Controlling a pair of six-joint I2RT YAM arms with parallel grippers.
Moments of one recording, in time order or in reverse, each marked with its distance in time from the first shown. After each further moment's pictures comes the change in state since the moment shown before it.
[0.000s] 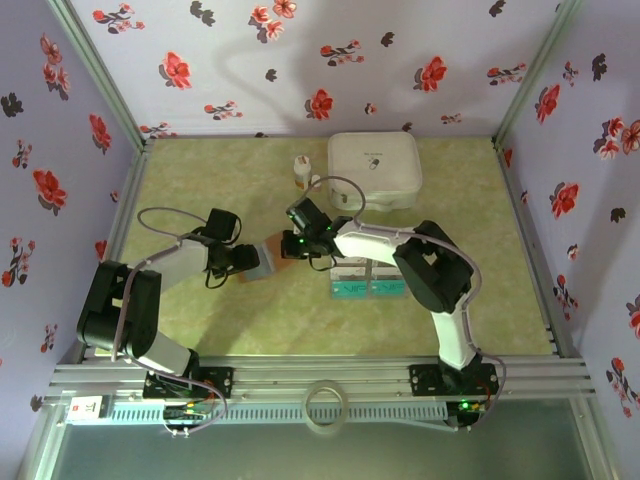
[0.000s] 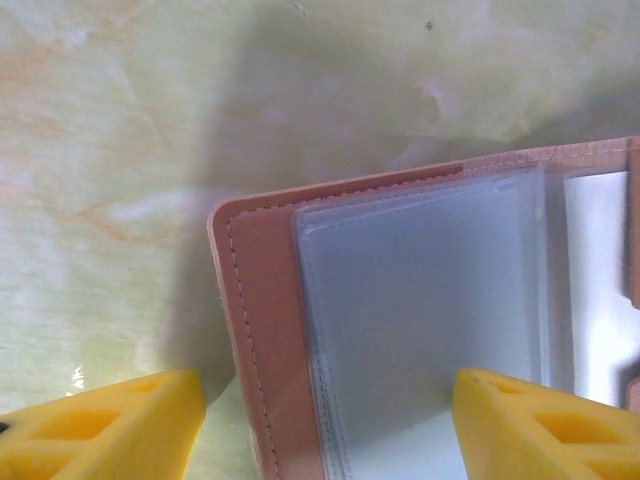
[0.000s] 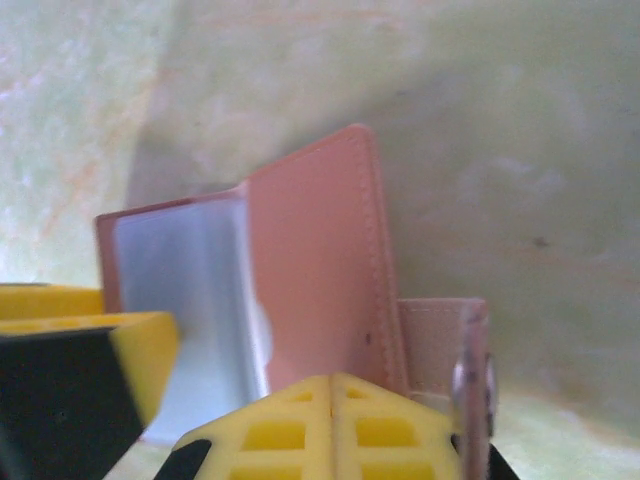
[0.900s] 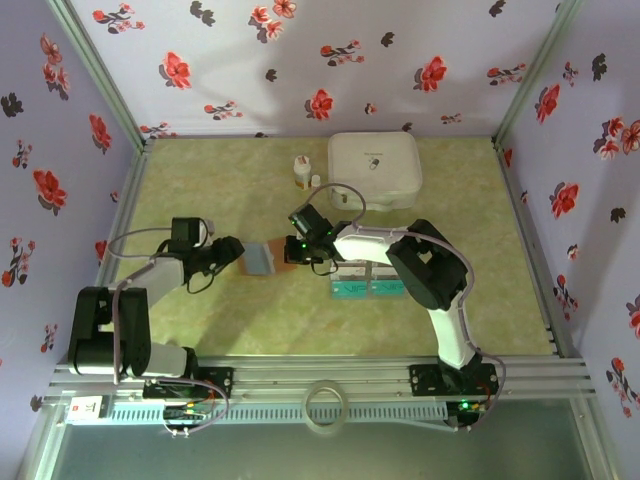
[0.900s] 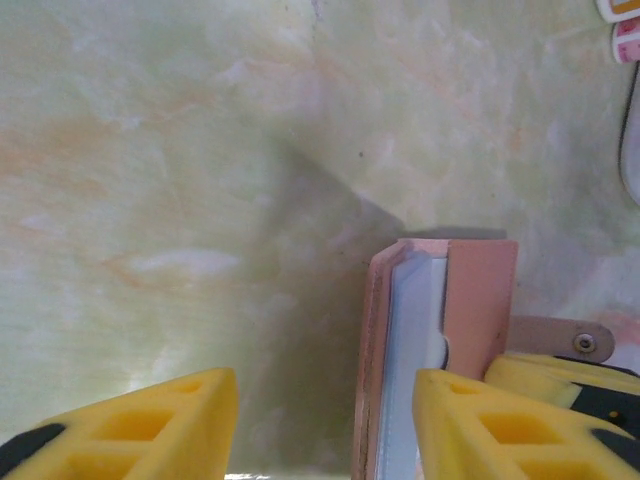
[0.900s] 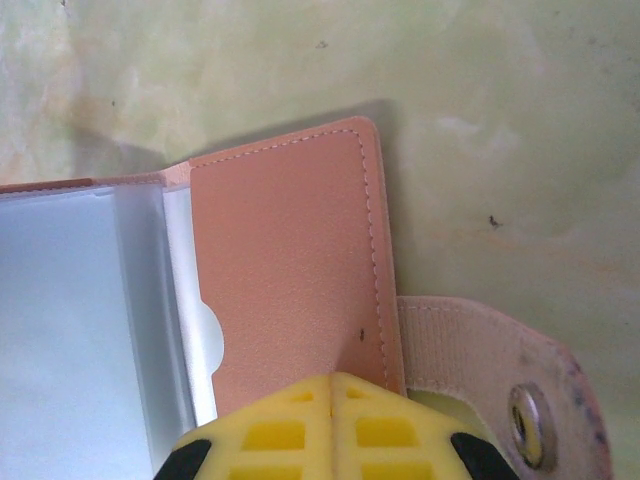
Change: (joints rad) left arm 0.230 -0.132 -0.176 0.296 0.360 -0.136; right arm -0.007 0.032 -0.042 0.047 -0.011 0.026
